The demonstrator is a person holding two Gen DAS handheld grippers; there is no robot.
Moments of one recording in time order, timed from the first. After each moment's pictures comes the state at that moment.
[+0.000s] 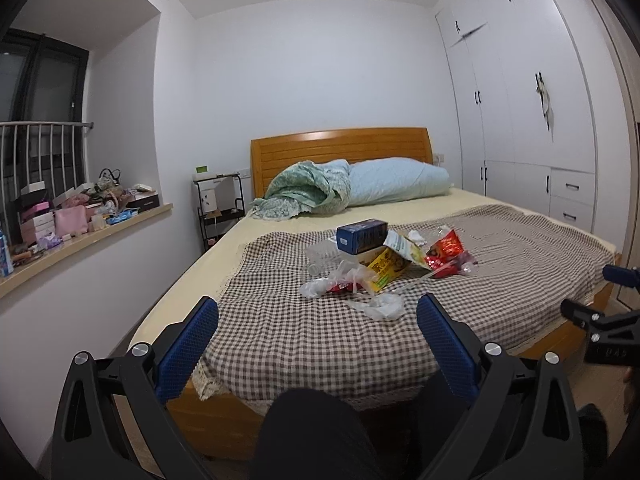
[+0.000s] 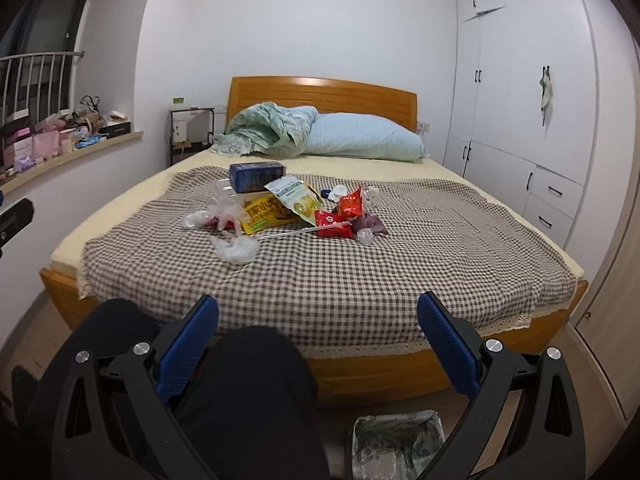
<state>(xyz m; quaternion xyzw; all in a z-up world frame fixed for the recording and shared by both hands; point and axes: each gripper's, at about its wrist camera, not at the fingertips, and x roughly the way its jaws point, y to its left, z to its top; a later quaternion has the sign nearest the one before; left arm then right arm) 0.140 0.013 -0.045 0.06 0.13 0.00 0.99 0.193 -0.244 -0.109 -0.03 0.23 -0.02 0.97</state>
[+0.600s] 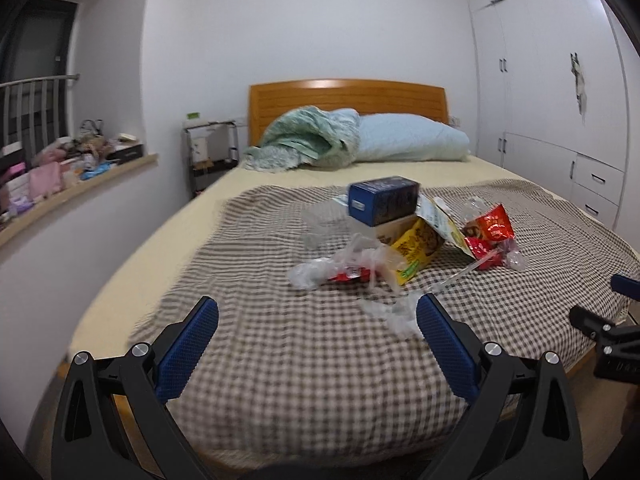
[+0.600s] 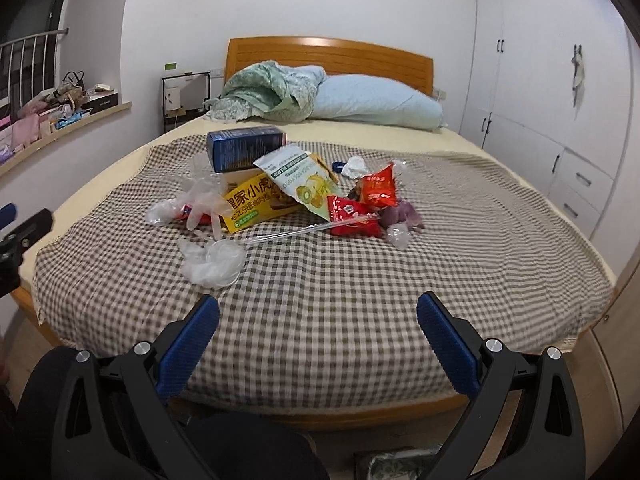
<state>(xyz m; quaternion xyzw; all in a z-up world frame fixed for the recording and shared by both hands) 0.345 0.013 -0.104 0.03 0.22 -0.01 0.97 0.355 -0.235 -0.144 -0.03 0.30 0.00 0.95</state>
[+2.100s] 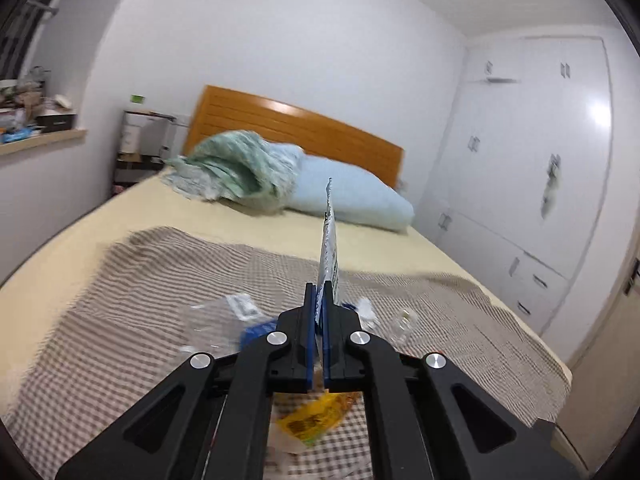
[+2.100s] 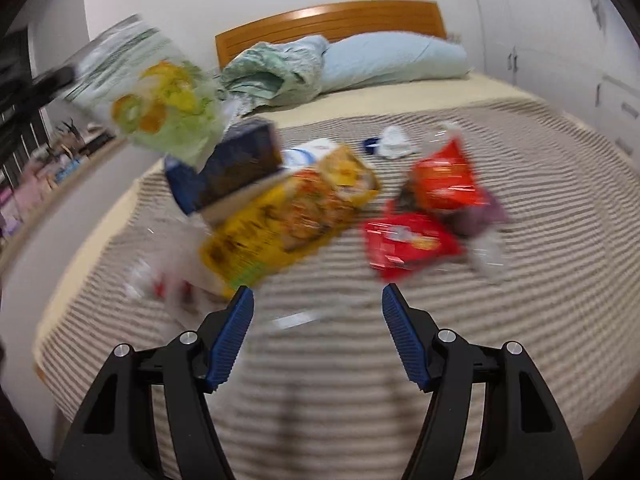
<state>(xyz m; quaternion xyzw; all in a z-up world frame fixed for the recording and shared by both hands) 0.547 -0.026 -0.027 -0.14 0.17 -0.12 0.97 0.529 -0.238 -0.174 0.11 0.34 0.06 0.93</state>
